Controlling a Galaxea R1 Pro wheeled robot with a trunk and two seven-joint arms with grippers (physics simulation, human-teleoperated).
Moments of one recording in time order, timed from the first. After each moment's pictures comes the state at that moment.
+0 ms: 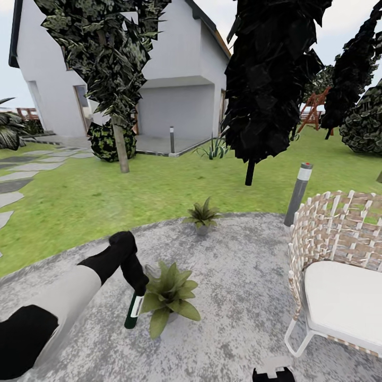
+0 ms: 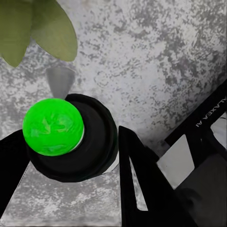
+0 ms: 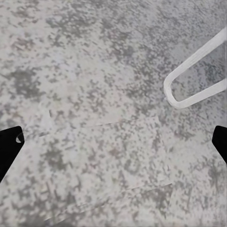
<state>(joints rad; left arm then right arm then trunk) -1.01 0.08 -0.46 -0.59 -0.85 0.96 -1.47 -0.44 0.03 -0.09 -0.03 0.31 -0.32 -0.33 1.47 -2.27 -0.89</state>
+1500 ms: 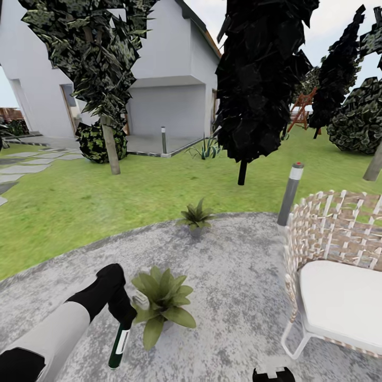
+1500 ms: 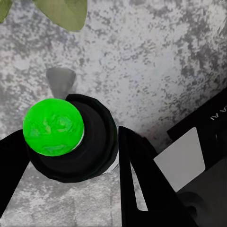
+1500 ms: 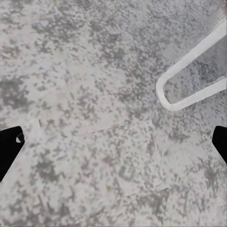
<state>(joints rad) -0.80 0.10 -0.30 -0.59 -0.86 0.95 -1.27 -0.44 0.03 -0.09 -0.03 0.31 -0.32 -0.33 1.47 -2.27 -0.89</state>
